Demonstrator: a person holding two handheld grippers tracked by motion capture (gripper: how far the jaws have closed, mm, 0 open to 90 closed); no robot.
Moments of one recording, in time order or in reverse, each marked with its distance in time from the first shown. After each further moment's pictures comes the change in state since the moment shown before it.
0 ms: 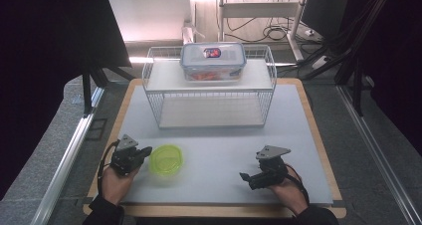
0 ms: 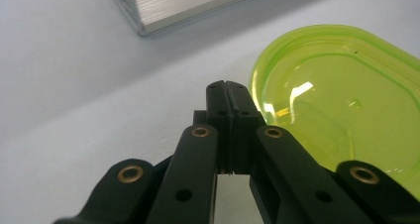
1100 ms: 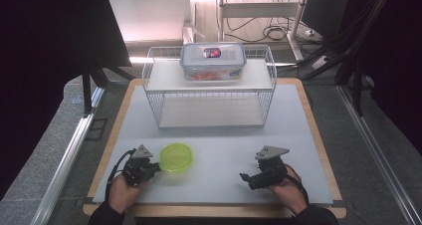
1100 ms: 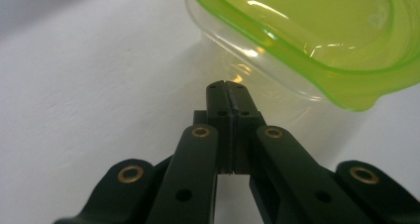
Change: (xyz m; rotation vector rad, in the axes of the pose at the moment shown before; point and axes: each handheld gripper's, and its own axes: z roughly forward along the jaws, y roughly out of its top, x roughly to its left) left arm -0.037 -0.008 0.025 0.165 -0.157 0.089; right arm -0.001 -0.002 0.004 0.019 -0.005 0.000
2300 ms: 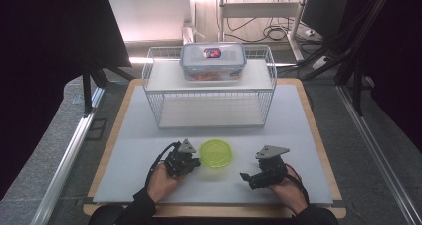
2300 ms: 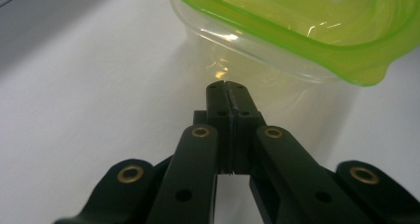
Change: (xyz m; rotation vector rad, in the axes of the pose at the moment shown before) left arm -0.066 0.068 0.068 0.014 -0.123 0.182; right arm -0.001 0.000 0.001 0.001 0.004 0.006
